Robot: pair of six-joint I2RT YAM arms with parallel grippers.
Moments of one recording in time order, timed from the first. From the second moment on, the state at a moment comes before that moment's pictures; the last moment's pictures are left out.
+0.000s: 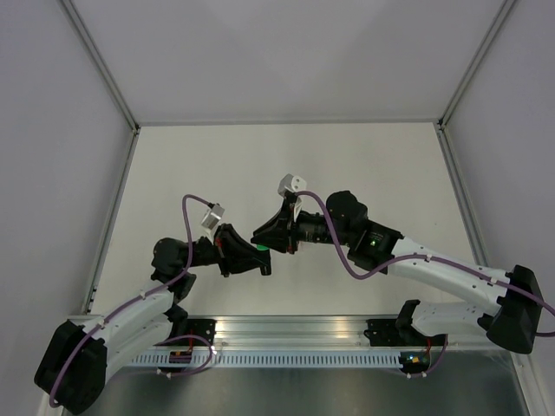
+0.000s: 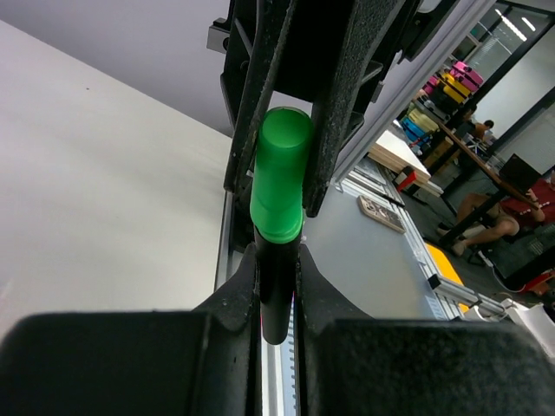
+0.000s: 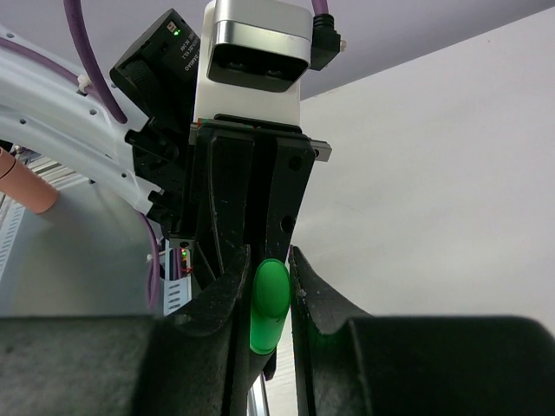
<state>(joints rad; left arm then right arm) -0.51 0.84 0.21 1.03 0.97 -0.87 1.00 1.19 0.94 0.16 -0.40 0.24</state>
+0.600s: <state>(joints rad) -0.53 0.82 0.27 0.82 0.93 -0.86 0.98 1.15 0.84 0.28 -0.36 0.31</state>
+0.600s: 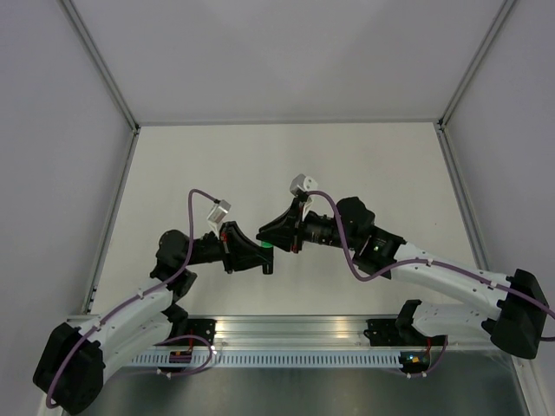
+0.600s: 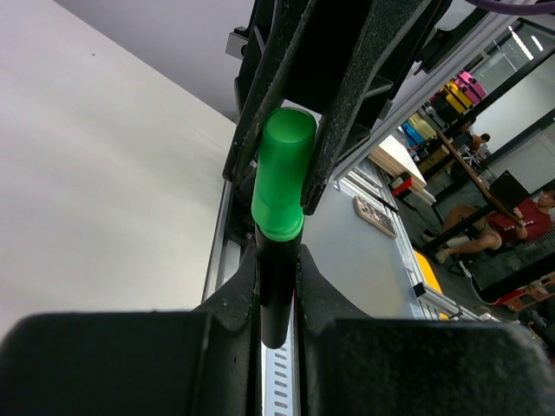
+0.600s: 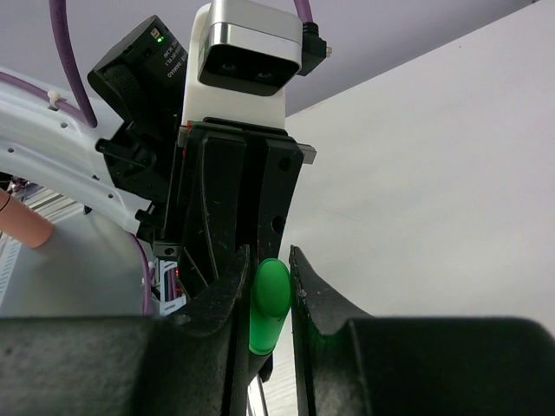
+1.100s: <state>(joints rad) -0.53 0.94 0.29 0.99 0.98 -0.95 0.96 1.11 0.73 0.44 -0.37 0.37</state>
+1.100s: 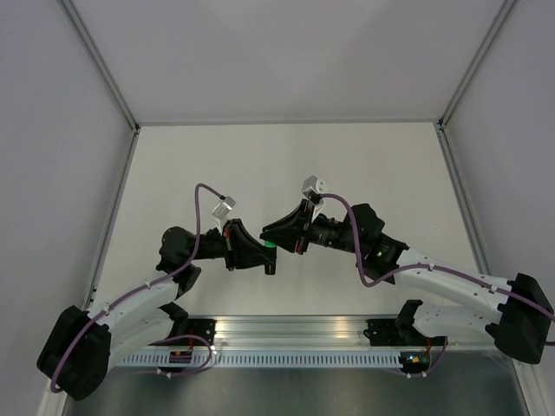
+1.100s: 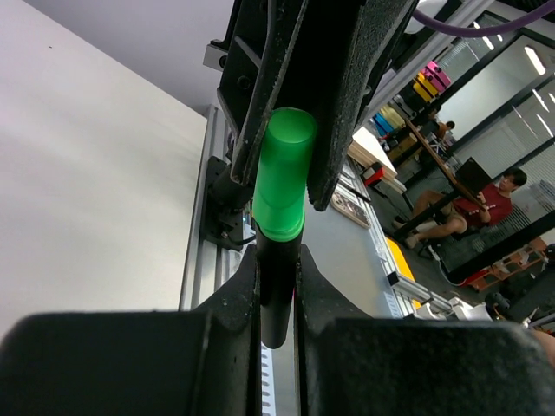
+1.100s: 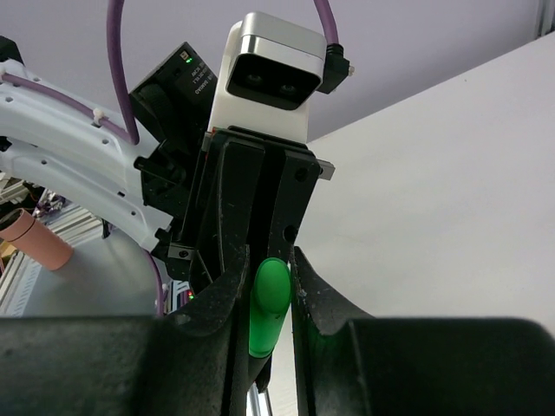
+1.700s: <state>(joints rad) -0.54 0.90 0.42 0.70 0.98 -0.85 0.97 1.07 0.69 0.51 -0.26 0.41</state>
